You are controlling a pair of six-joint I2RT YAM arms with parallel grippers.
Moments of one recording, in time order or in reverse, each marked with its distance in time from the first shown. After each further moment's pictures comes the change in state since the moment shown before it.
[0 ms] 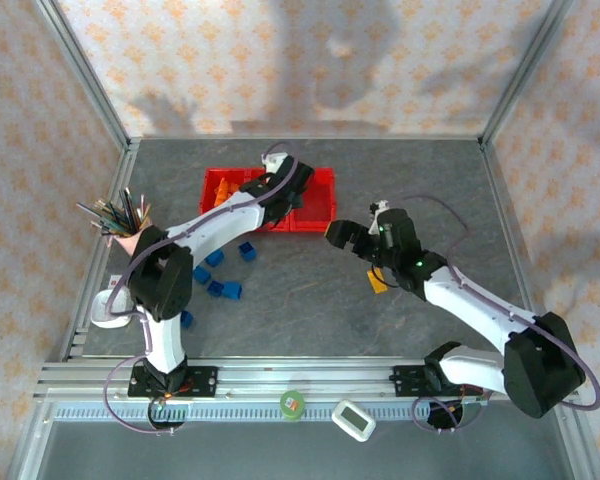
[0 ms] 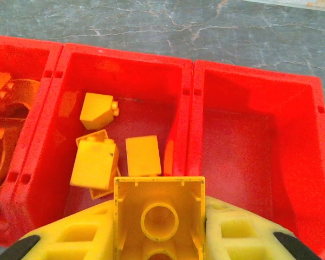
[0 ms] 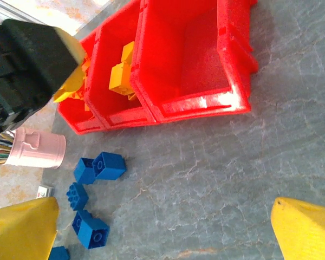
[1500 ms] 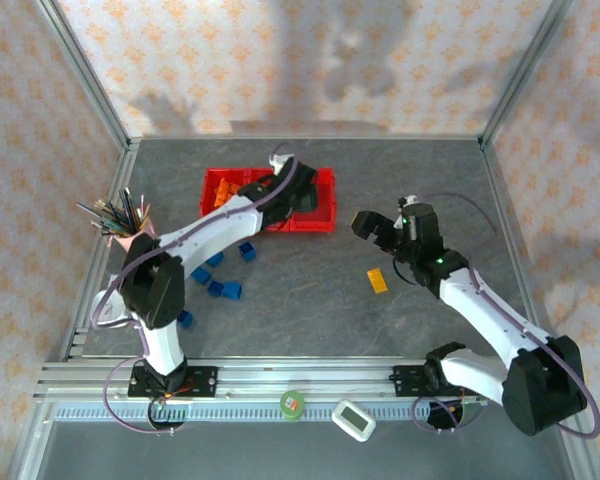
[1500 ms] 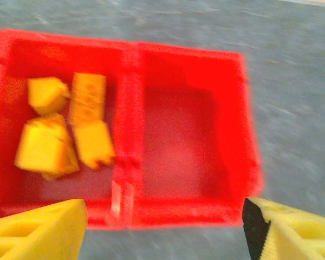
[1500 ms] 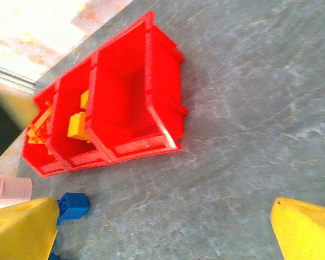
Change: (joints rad) left arm -0.076 -0.107 -0.051 0.002 0.137 -0.020; right arm -0.172 -0.105 0.000 -0.152 0.043 -0.054
